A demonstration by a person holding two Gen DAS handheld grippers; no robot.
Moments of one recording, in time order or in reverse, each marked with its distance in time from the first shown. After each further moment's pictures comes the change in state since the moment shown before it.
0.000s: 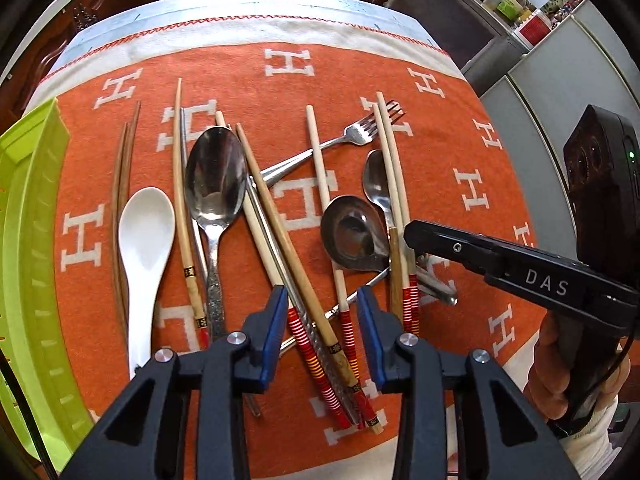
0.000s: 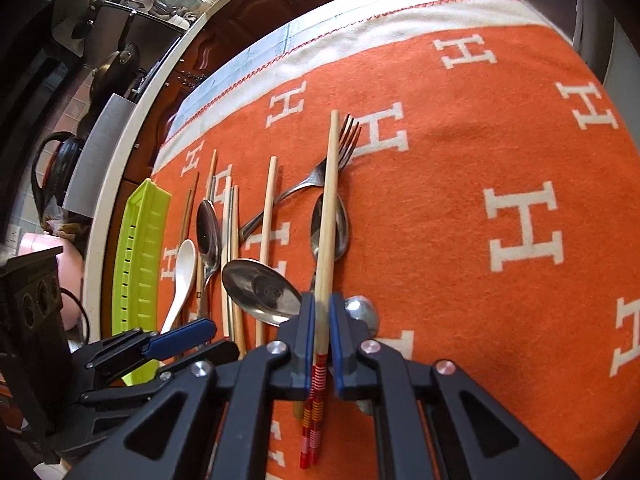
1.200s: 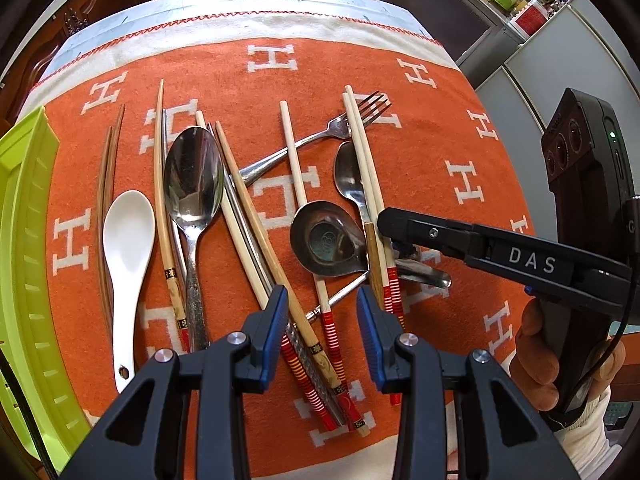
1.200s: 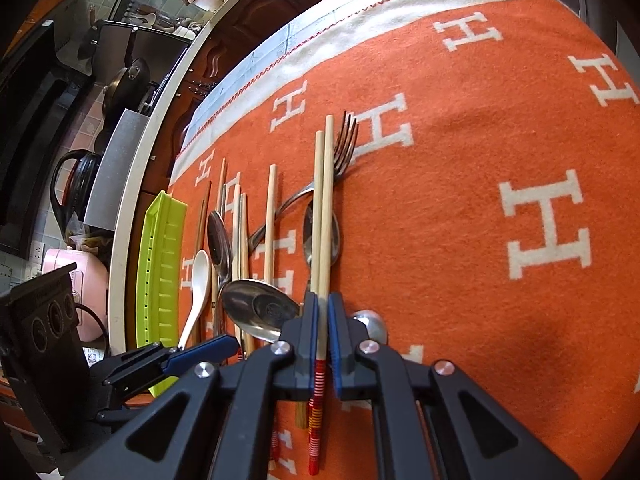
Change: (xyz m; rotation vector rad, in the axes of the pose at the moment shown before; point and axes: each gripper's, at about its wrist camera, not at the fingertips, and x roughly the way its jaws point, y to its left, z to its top) left arm 0.005 -0.013 0.002 0.019 0.017 0.003; right arm 0.008 -0.017 0.006 0.049 0.006 0.109
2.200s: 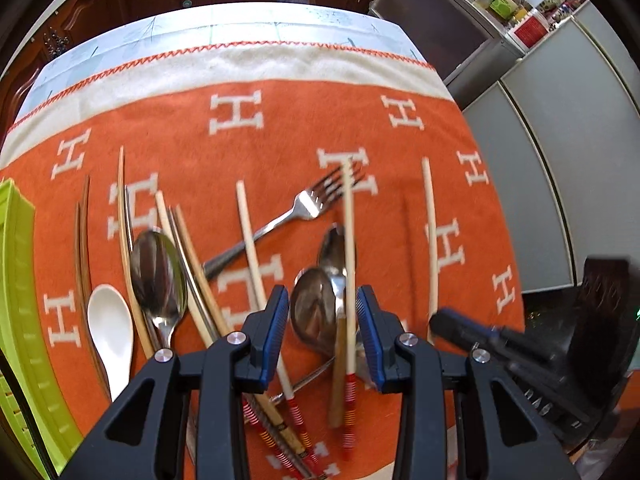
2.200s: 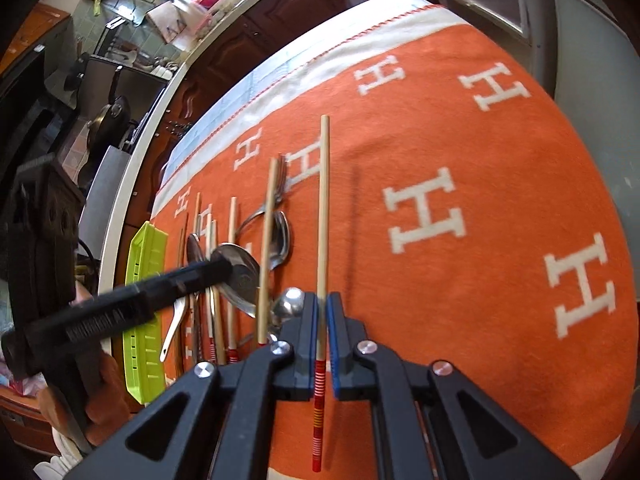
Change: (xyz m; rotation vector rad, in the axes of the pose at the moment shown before) left arm 0.000 -0.026 0.068 0.002 -0.007 -0.025; right arm -0.057 -0.027 -0.026 0.062 -0.145 -0.106
